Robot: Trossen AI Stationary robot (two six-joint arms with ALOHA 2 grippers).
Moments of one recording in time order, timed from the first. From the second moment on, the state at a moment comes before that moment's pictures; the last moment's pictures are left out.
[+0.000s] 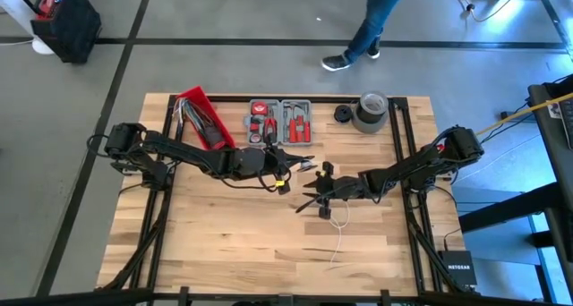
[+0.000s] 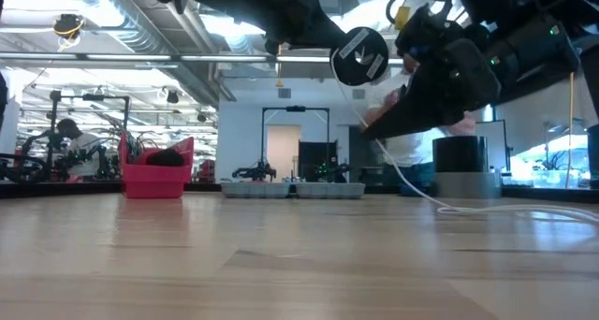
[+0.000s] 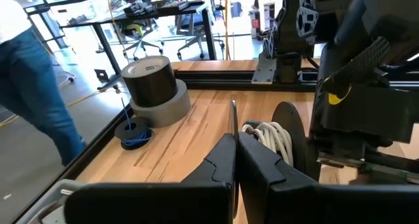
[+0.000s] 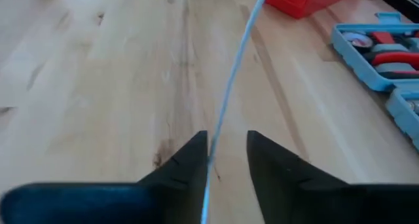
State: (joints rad) left arm -0.09 1.60 0.98 0.40 -0.42 0.05; right arm 0.25 1.57 0.54 0.52 0.32 0.13
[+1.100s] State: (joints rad) left arm -0.10 1.60 0.98 0.35 -0.38 0.13; right arm 0.26 1.05 0.54 0.17 0.48 0.23
